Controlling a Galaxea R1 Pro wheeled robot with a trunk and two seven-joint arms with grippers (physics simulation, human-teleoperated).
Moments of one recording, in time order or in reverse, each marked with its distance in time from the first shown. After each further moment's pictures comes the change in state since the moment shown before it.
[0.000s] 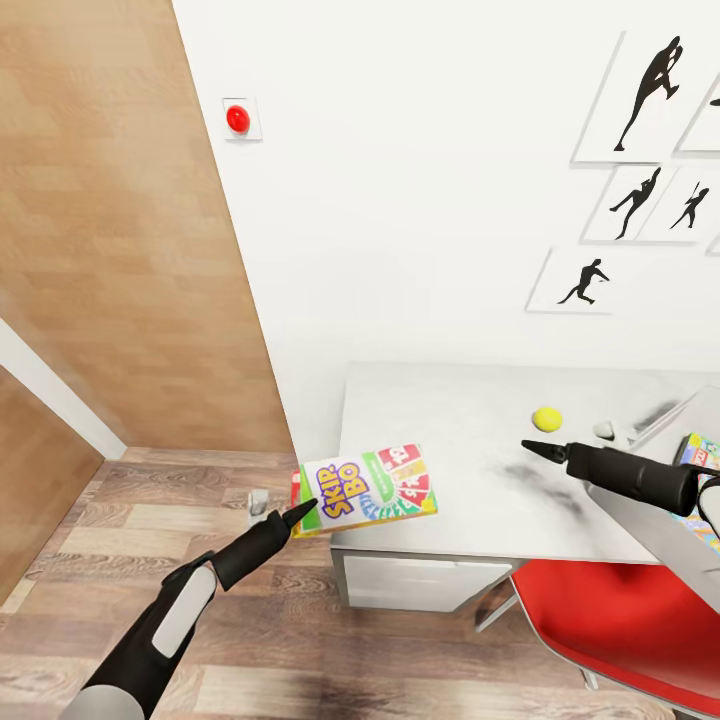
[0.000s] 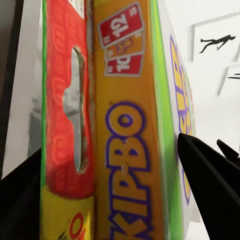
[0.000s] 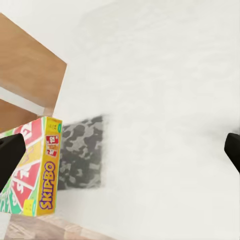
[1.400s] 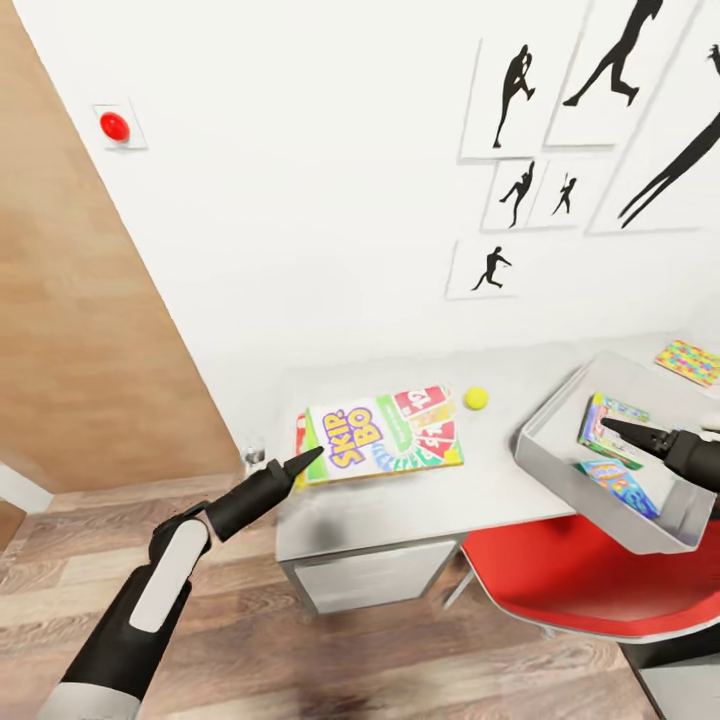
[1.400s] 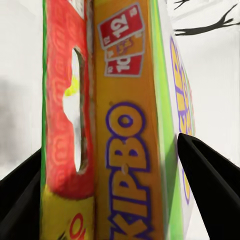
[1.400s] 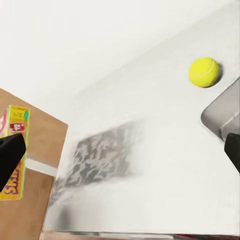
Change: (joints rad) left arm 0.008 -0.008 0.001 -0.431 0.118 0.178 0.184; right arm 0.072 -0.037 -0.360 -0.001 0.002 0.097 0.305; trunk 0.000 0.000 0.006
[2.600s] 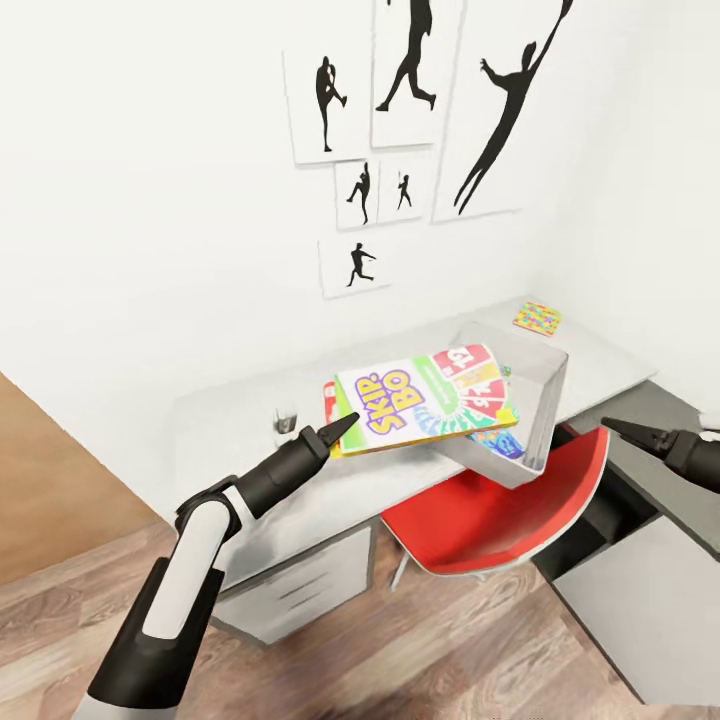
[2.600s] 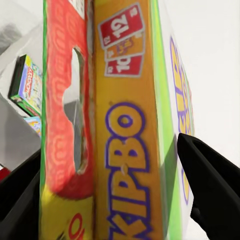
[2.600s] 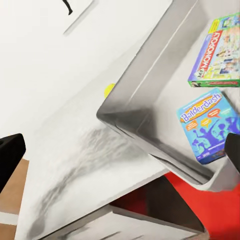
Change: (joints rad) left arm 0.001 -0.138 -0.078 -0.289 0.123 0.029 0.387; right arm 0.000 0.001 -0.002 0.000 -0.001 0.000 0.000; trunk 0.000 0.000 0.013
